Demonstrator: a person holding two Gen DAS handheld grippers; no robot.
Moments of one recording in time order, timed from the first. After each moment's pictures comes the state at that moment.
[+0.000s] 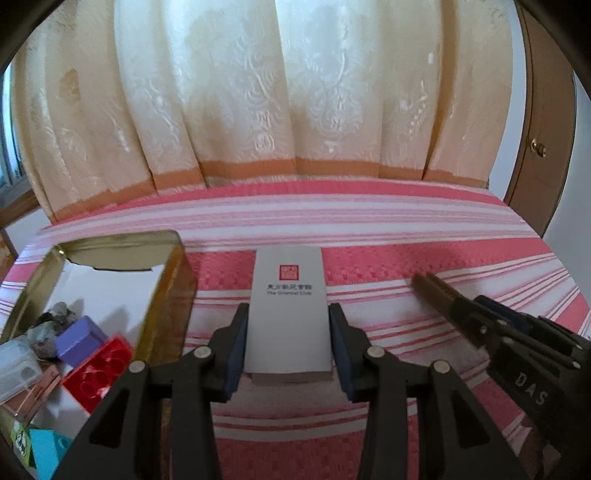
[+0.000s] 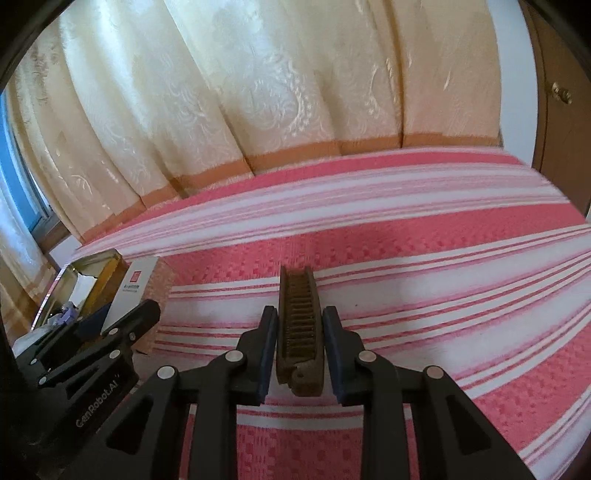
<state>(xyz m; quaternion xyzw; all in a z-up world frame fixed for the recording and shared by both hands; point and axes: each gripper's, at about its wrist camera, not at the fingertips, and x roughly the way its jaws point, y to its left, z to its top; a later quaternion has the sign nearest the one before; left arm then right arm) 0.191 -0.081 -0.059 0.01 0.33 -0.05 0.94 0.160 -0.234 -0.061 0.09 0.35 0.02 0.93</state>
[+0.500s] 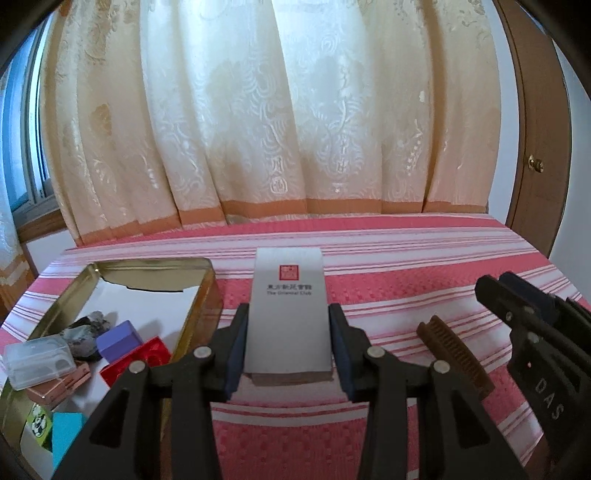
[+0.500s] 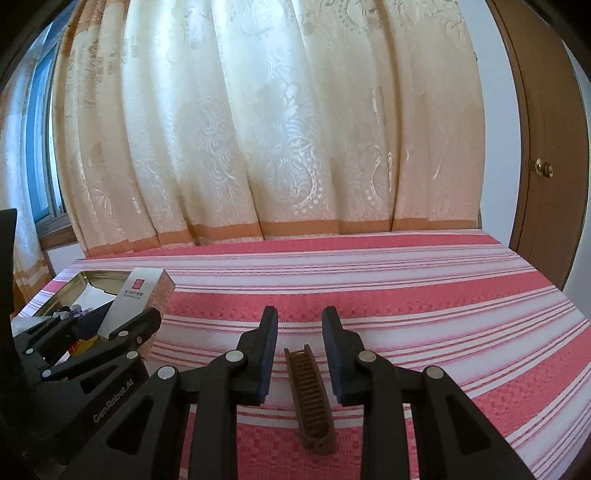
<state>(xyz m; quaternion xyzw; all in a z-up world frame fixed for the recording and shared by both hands) 0.152 -0.078 -0.044 0.02 0.25 -0.02 0.97 0.110 -0.216 -0.034 0.03 0.22 0.00 0.98</state>
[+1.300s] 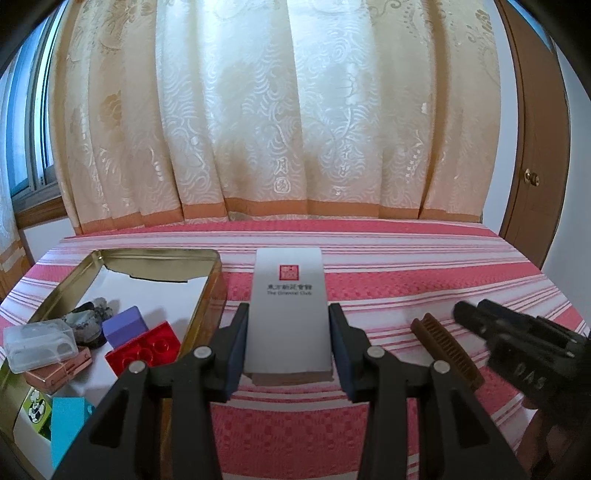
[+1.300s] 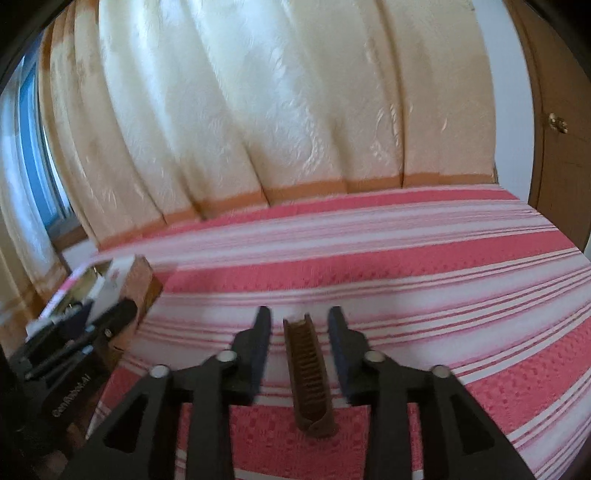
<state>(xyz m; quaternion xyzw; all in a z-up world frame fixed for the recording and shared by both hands) 0.141 -0.069 -0.042 0.00 0.25 -0.03 0.97 0.126 -0.234 -0.048 0.07 0.30 0.04 0.95</state>
